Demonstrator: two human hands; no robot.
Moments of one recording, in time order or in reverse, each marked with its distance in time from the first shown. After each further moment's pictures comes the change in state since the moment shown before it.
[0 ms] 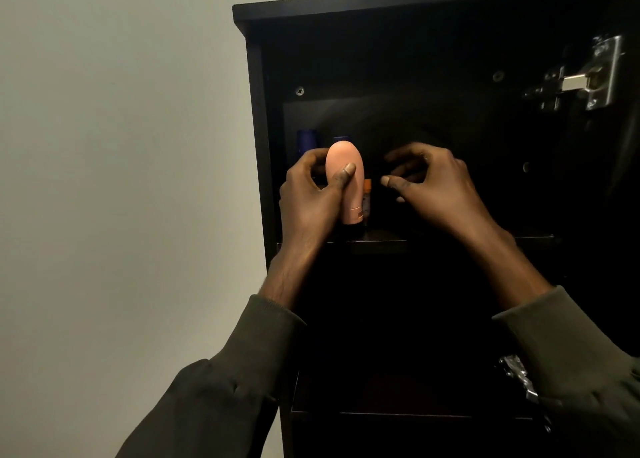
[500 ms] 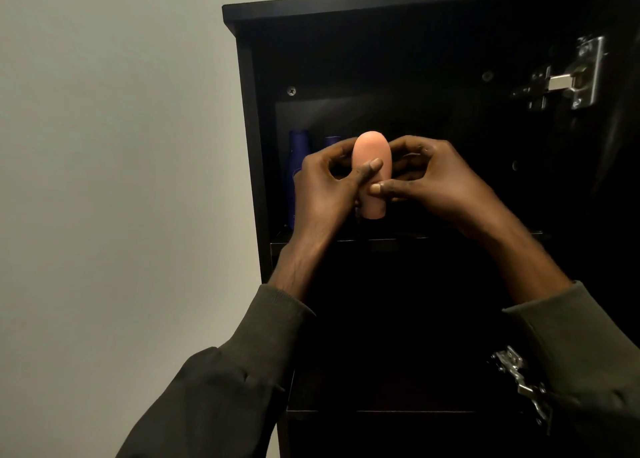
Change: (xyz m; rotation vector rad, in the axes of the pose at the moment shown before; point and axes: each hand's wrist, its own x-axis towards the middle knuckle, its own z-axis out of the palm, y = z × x) left_hand 0.001 0.012 0.013 -0.164 -0.189 0.079; right_hand -0.007 -0.010 -0.024 0.204 -0.239 -0.048
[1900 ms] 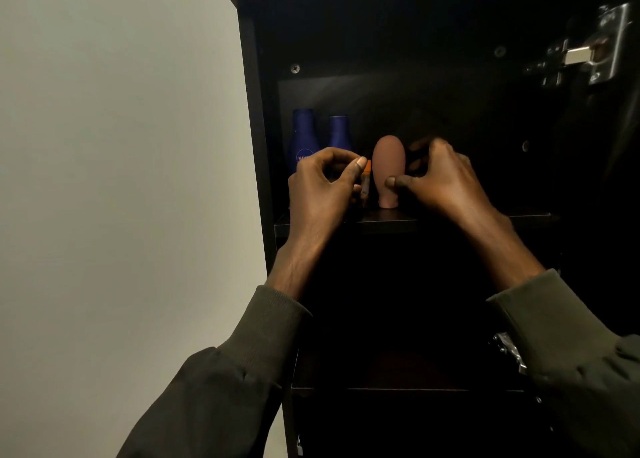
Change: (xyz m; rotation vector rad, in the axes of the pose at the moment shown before) left_hand -0.014 -0.016 -0.005 -0.011 0.026 -0.111; right_hand 0.016 0.030 0.016 -0.343 0.236 0.290
